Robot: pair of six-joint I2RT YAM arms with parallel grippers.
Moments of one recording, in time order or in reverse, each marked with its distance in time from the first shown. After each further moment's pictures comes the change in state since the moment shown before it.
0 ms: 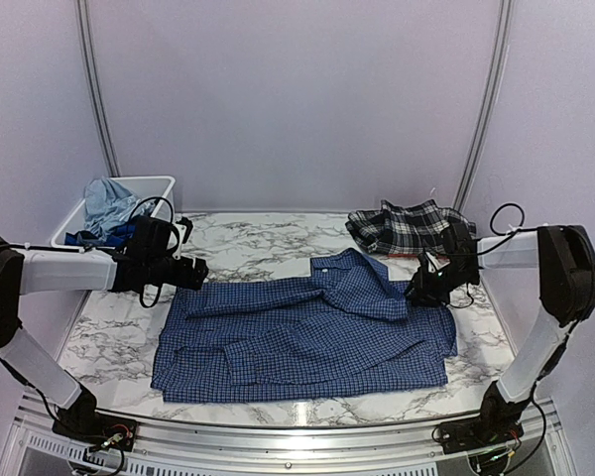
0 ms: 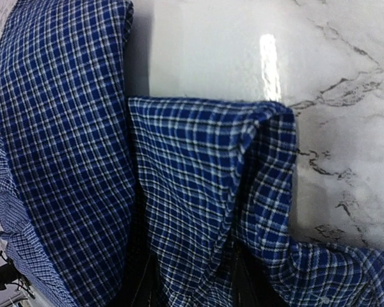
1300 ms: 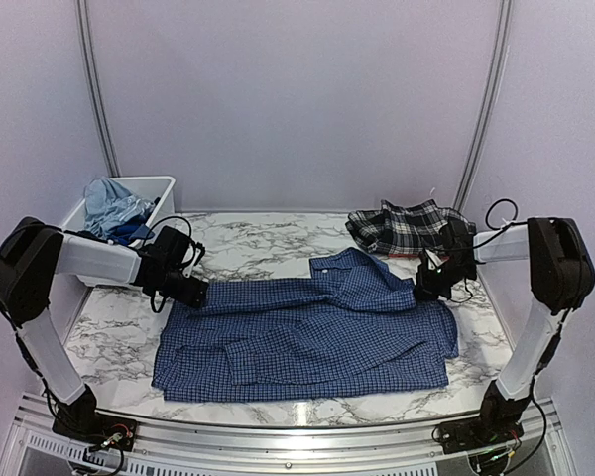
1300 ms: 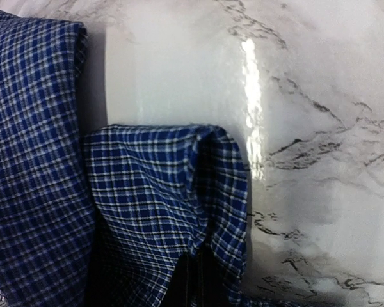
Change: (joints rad) left arm 0.000 0.210 0.096 -0.158 -0.042 0.107; right arm -0.032 0.095 0.081 -0.018 0.082 -0.069
